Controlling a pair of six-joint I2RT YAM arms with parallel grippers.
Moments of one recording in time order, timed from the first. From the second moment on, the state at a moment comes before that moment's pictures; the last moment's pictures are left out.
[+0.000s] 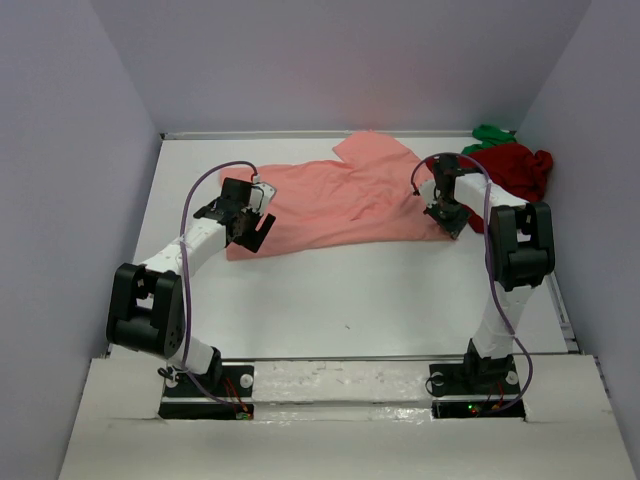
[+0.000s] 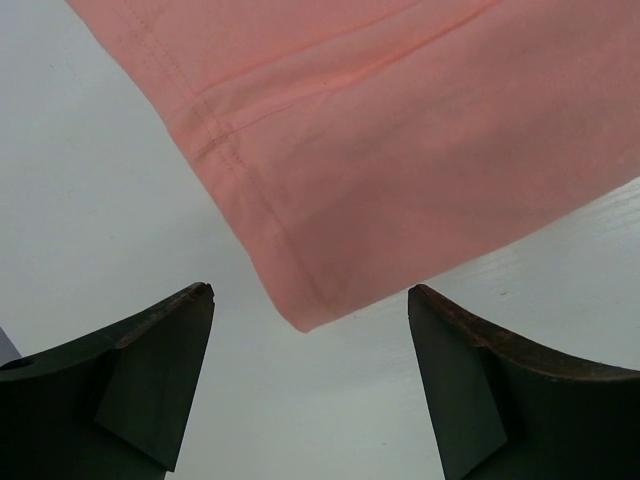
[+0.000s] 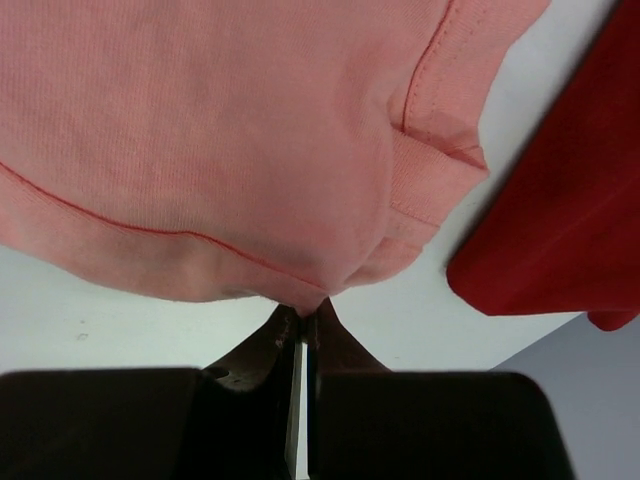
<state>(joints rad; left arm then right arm) -0.27 1.49 0.97 -0.43 -0.13 0.31 0.10 1.97 1.43 -0.86 0.21 -0.55</state>
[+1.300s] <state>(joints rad) -0.27 1.57 0.84 -0.43 -0.11 0.60 0.11 1.97 1.44 -0.82 0.26 -0.59</state>
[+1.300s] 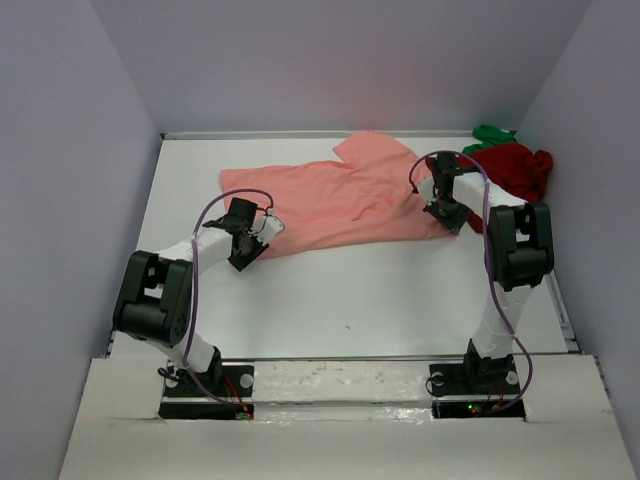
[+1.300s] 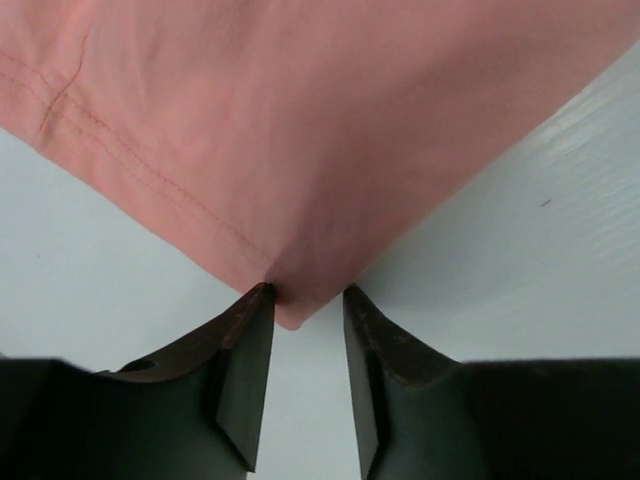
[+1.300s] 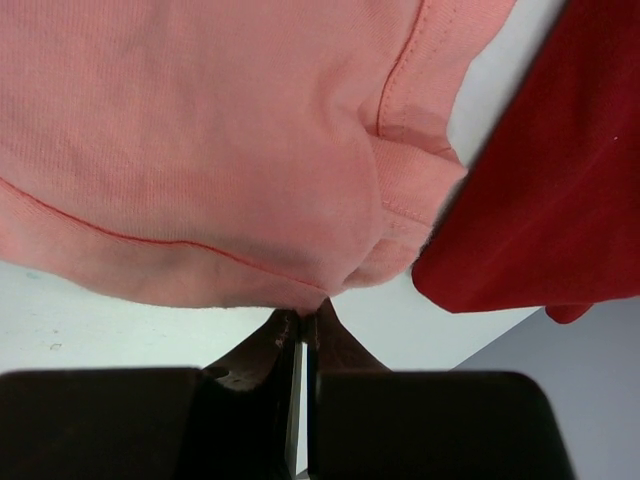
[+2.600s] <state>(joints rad) -0.26 1.53 0.81 -0.41 -0.33 0.70 0.13 1.99 1.35 -0.70 0.34 -0.67</state>
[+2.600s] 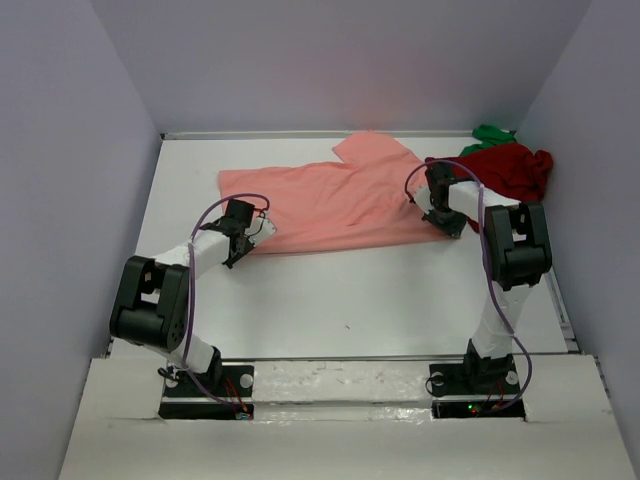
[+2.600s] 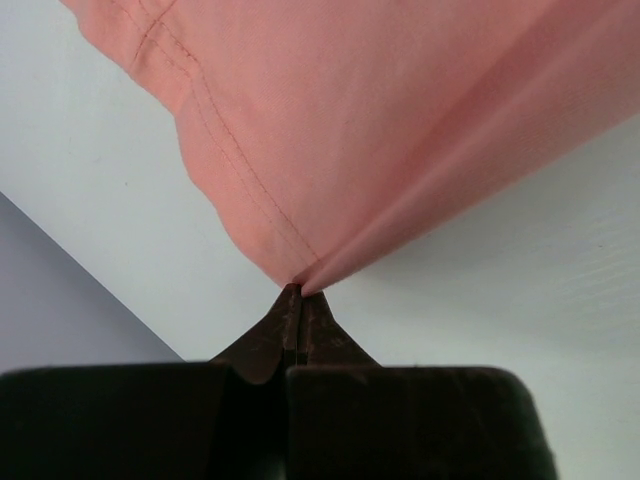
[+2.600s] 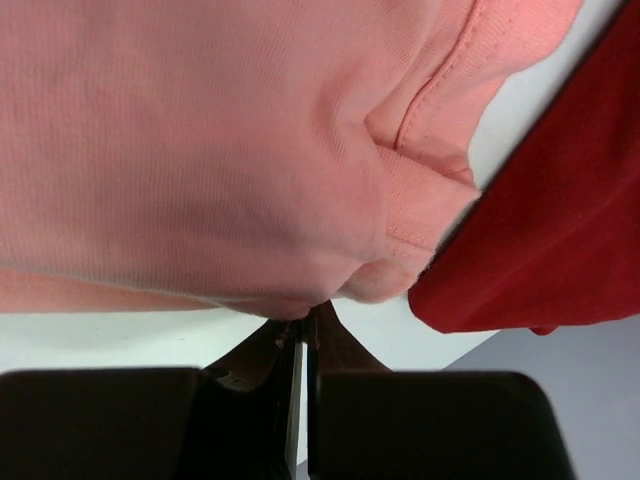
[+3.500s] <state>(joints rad) -0.26 1.63 0.88 -0.52 -0.29 0.70 0.13 1.97 1.39 -0.83 0.27 -0.62</state>
